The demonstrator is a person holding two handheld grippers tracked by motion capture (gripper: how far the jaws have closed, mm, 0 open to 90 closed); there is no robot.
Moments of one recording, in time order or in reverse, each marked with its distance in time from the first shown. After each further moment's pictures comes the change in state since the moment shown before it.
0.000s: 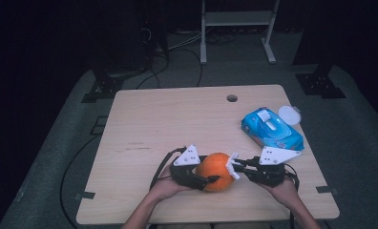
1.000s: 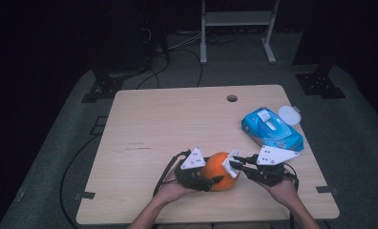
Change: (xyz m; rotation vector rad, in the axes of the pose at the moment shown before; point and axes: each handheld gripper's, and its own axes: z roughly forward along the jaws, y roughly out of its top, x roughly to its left) left arm -0.008 -0.007 0.016 0.017 0.016 -0.002; right arm 0.002 0.007 0.001 0.020 -0.067 -0.045
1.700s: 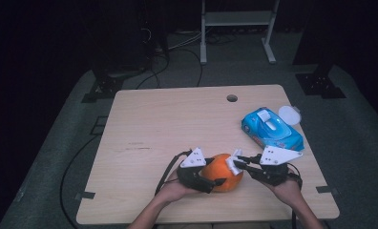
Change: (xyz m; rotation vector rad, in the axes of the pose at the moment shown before) left arm 0.002 -0.003 0.006 -0.047 -0.027 -0.061; right arm -0.003 -0.003 -0.006 0.021 -0.021 -0.015
